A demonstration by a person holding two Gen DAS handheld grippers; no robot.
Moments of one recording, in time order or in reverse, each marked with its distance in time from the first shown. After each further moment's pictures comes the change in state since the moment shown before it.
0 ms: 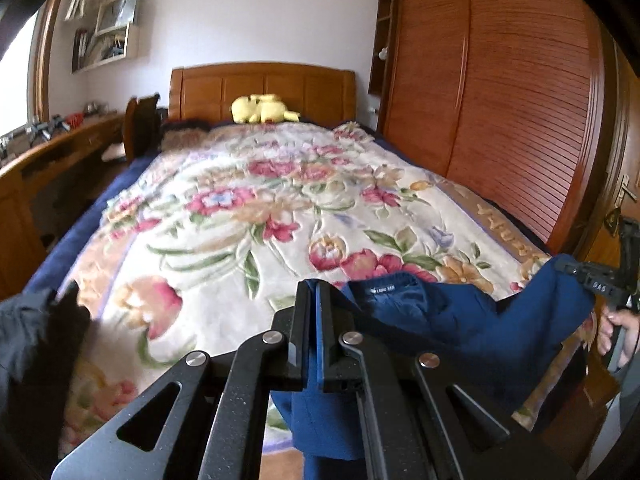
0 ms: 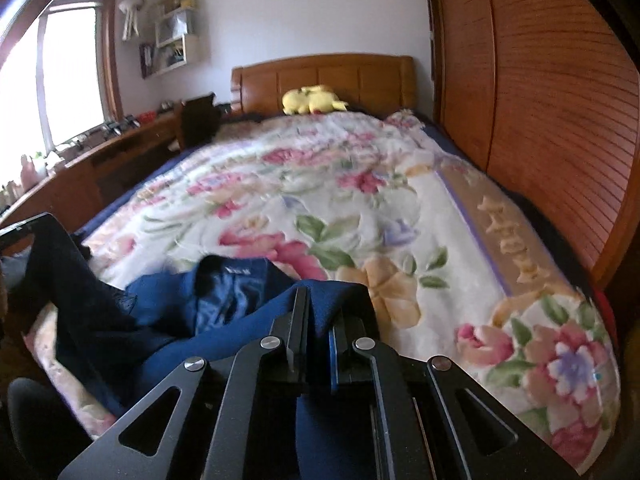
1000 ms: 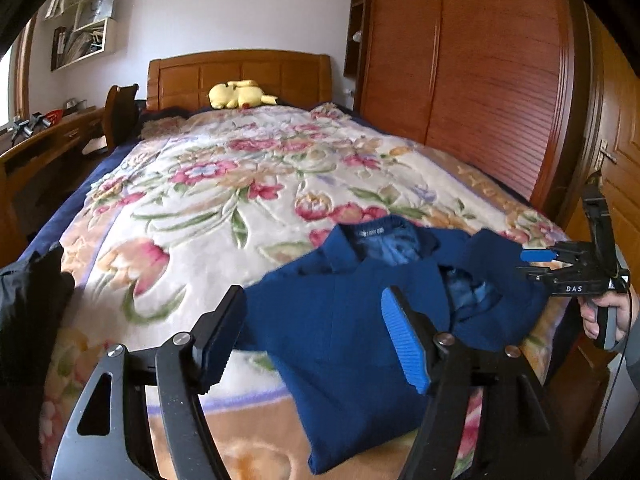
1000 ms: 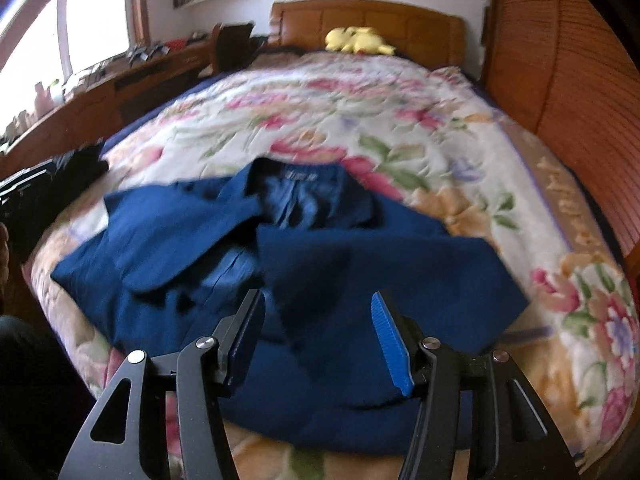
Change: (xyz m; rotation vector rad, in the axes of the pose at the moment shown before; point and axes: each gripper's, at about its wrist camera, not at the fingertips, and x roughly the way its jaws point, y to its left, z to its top) left arm -0.012 0.006 -0.072 0.074 0.033 -0.070; right arm 0.065 0.098 -0.029 -0.131 0.225 0.073
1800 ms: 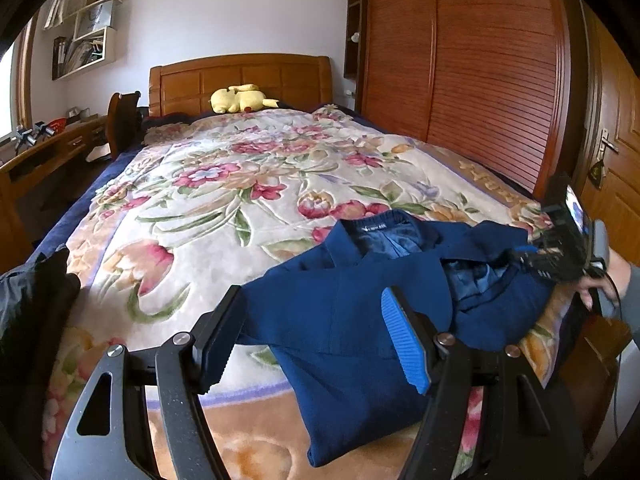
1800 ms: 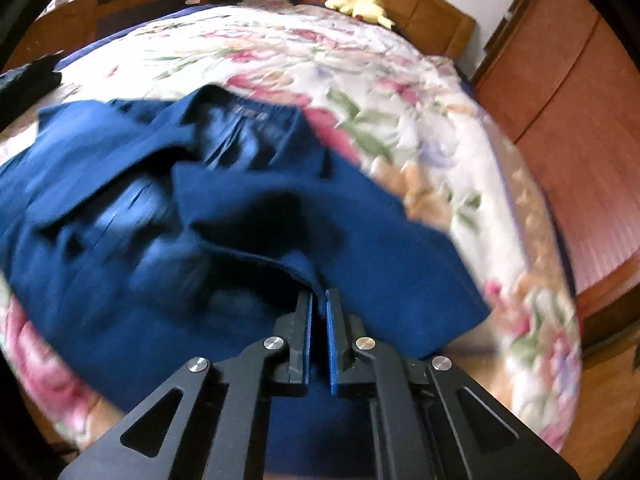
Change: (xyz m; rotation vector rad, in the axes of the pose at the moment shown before) left arm -0.007 -0.006 -0.006 0.019 -0.026 0.029; right arm 0.070 -0.015 0.032 -0.204 0.151 -0.252
